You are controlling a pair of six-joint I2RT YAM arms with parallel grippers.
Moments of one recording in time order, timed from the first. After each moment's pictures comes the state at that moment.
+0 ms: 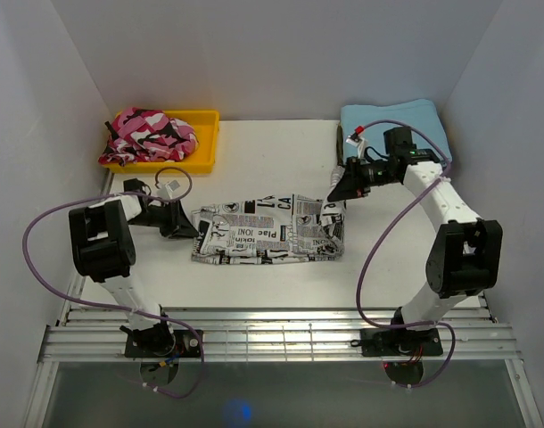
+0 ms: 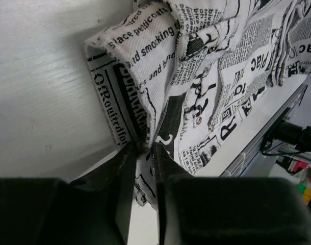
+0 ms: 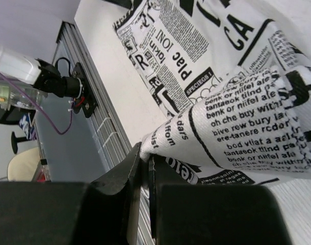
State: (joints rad) left arm 0.24 1.83 1.02 -0.60 0.83 0.15; right arm 0.09 1.63 1.37 -0.83 -1.09 -0.18
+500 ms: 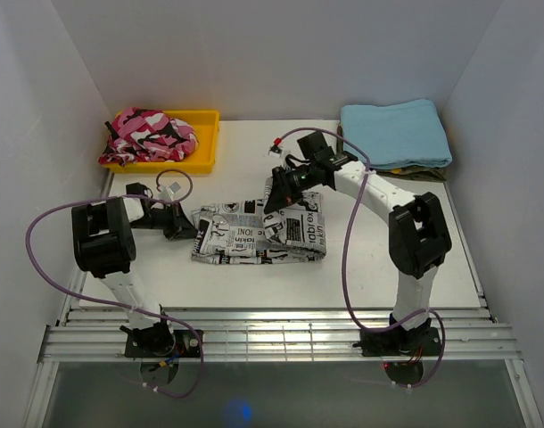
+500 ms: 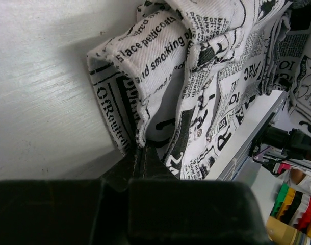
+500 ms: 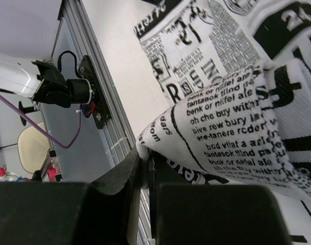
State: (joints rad) left arm 0.23 1.87 0.98 -0.48 0.89 0.09; right arm 0.55 1.89 1.52 -0.54 -0.90 0.19
